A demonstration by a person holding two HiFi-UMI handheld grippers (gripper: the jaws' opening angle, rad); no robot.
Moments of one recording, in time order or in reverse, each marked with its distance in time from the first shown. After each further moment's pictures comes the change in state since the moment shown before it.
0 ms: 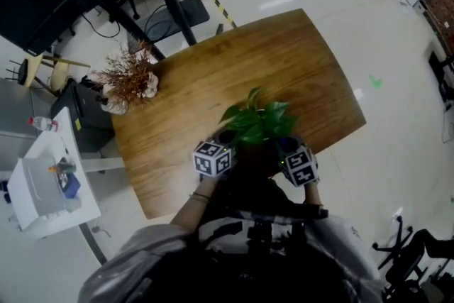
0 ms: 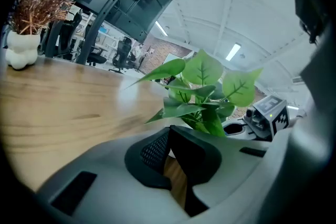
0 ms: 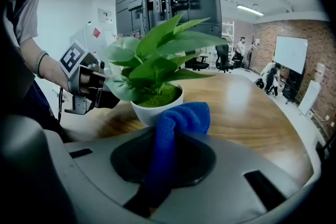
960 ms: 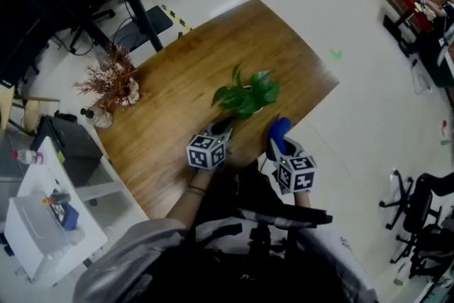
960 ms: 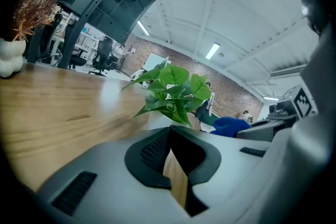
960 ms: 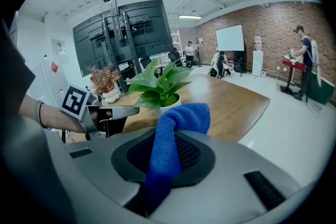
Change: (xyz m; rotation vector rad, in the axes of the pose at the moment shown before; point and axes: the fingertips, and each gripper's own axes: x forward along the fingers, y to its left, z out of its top) left arm -0.025 -0.029 -0.005 0.106 0.008 -0.171; right arm -0.088 0.060 -0.019 0.458 -0.157 -0.302
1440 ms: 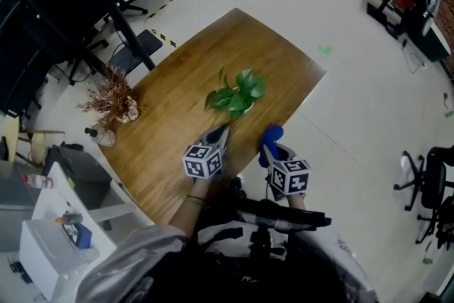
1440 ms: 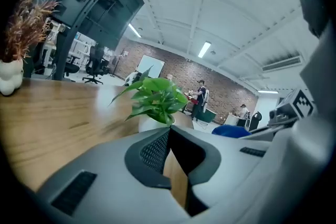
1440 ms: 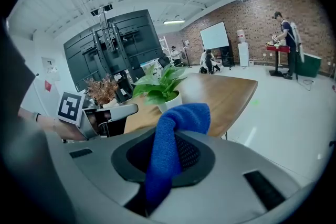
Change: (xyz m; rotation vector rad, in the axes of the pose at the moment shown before) left arm -0.023 -0.023 0.005 0.090 0.004 -0.032; right arm -0.023 0.020 -0.024 0.180 -0.068 -0.026
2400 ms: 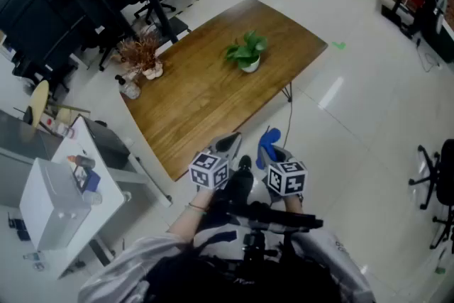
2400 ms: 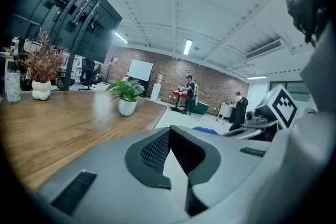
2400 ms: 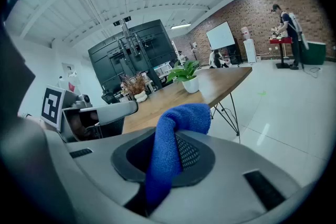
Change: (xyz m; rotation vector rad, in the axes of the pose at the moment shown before) left arm -0.176 -0.150 -0.088 0.148 0.008 -0.035; right arm -0.125 0.090 -0.139 0.022 -0.041 0.118
